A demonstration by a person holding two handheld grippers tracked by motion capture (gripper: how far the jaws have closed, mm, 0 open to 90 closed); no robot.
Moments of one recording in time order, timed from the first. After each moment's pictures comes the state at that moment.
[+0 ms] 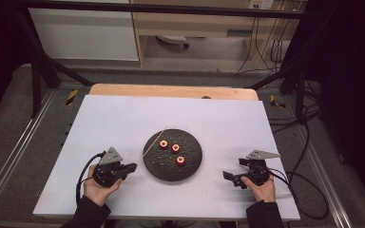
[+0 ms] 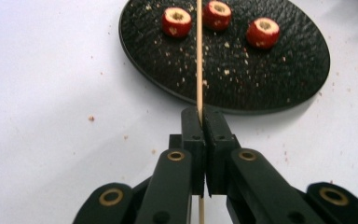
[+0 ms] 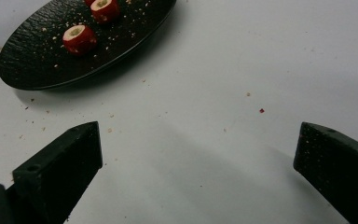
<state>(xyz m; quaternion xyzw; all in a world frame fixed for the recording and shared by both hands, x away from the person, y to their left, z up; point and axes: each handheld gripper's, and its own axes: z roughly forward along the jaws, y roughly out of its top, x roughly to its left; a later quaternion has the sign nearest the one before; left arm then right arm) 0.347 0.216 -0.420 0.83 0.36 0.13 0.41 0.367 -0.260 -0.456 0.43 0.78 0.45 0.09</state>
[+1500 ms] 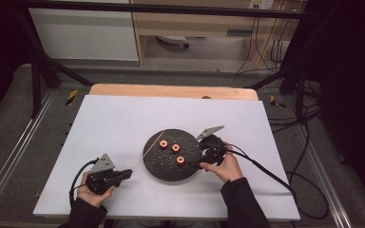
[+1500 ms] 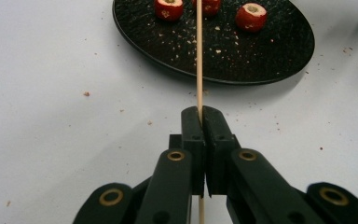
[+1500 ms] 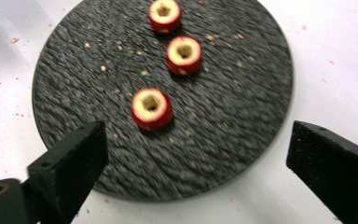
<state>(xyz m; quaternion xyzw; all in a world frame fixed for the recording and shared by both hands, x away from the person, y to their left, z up) 0.334 0.235 -0.432 0.82 0.35 0.12 0.43 0.415 -0.119 -0.393 0.35 0.88 0.32 0.09</state>
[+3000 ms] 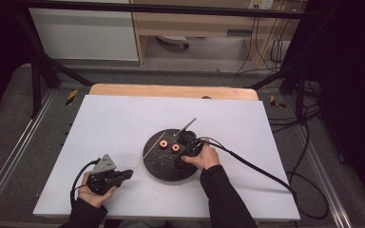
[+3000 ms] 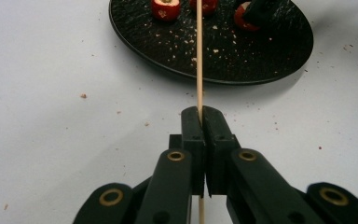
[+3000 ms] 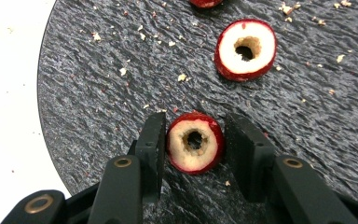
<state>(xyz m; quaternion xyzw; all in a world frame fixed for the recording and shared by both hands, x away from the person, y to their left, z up) 0.333 0.231 -0.431 0.83 0.34 0.12 0.43 0.448 -0.065 -0.412 0.38 0.90 0.22 -0.02</state>
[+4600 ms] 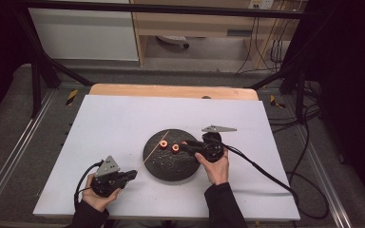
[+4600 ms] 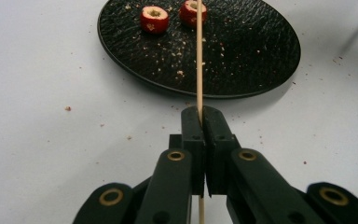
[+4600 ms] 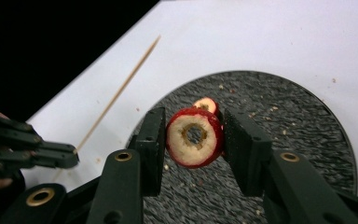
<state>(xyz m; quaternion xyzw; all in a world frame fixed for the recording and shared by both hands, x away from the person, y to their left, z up) 0.325 0.217 -0.430 0.82 0.34 0.13 0.44 0.406 -0.119 -0.390 0.44 0.73 0.52 0.03</state>
